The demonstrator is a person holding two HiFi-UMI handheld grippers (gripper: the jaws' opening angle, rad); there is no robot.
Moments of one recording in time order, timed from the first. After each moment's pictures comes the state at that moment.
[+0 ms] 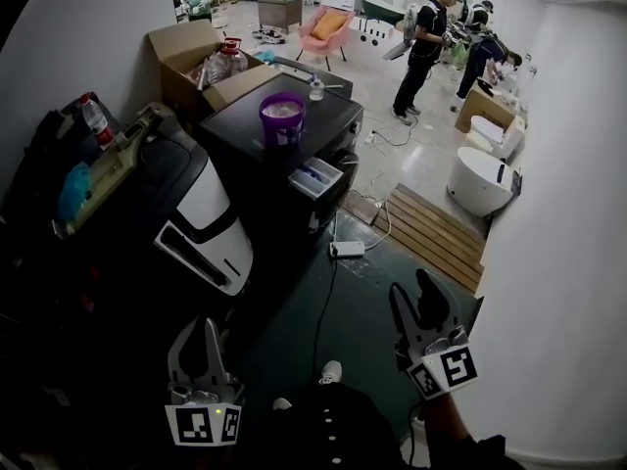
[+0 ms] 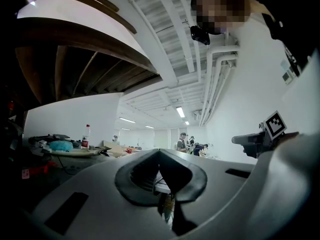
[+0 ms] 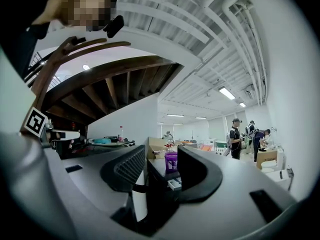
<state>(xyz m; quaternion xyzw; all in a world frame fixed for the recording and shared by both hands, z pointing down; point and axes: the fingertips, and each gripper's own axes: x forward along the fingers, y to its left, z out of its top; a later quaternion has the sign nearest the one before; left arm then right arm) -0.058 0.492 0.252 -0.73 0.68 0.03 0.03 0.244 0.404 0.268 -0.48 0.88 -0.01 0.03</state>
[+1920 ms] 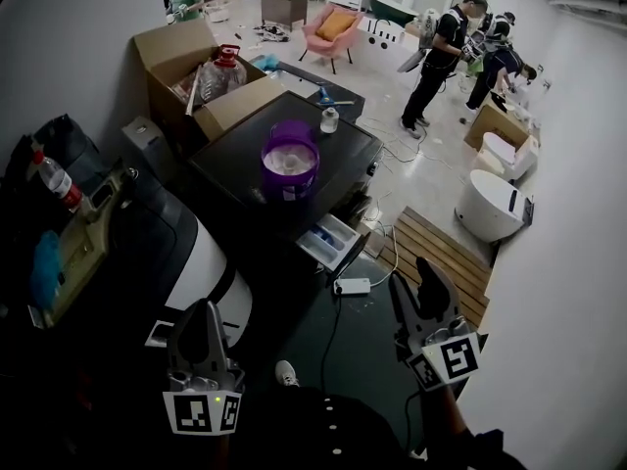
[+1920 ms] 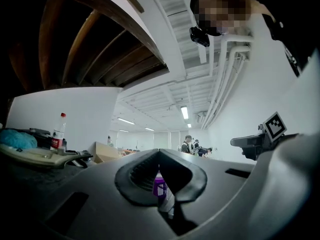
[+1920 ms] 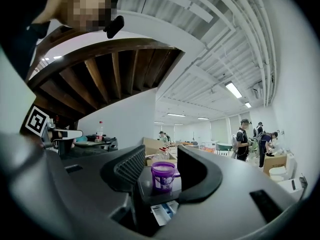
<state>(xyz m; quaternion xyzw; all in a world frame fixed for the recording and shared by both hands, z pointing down) -0.118 0.211 0.254 -0.73 0.68 0.05 0.03 0.174 0.127 0.266 -0.47 0.88 0.01 0.02</state>
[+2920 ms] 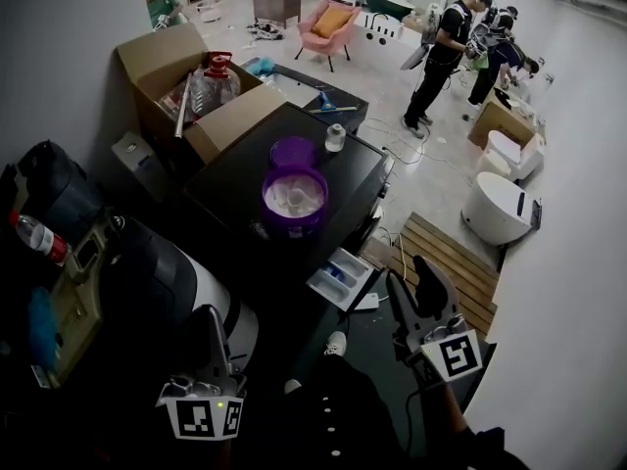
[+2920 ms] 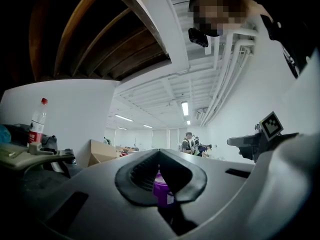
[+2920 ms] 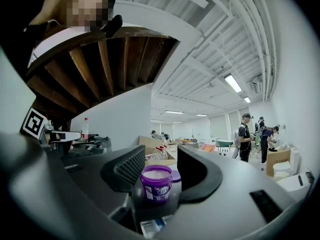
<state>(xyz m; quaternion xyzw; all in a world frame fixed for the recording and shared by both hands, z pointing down) -0.156 0.086 0.272 -0.74 0.67 0.03 0.03 0.125 0.000 0.277 -0.48 0.88 -0.01 0.03</state>
